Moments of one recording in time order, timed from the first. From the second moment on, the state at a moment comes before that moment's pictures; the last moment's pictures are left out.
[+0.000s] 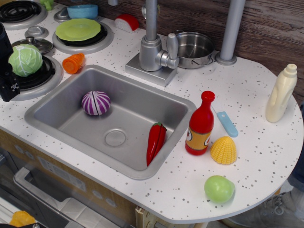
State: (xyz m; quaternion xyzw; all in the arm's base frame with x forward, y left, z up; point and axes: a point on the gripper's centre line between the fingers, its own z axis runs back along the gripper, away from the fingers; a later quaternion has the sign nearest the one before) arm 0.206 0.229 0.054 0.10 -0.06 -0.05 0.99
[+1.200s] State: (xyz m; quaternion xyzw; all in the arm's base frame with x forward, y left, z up) arm 0.260 0.040 0.171 0.09 0.03 0.01 1.00
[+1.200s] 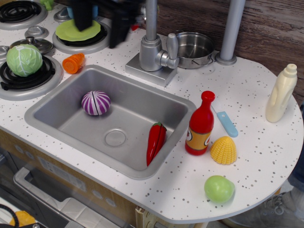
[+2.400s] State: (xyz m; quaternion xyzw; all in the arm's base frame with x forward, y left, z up) arm 0.311 -0.078 0.137 0.03 -0.12 0.00 0.99
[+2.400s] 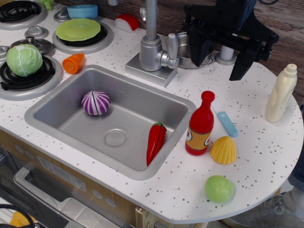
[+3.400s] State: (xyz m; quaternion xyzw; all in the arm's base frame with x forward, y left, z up) arm 0.301 -0.070 0.085 -0.02 -0.08 0.03 1.00
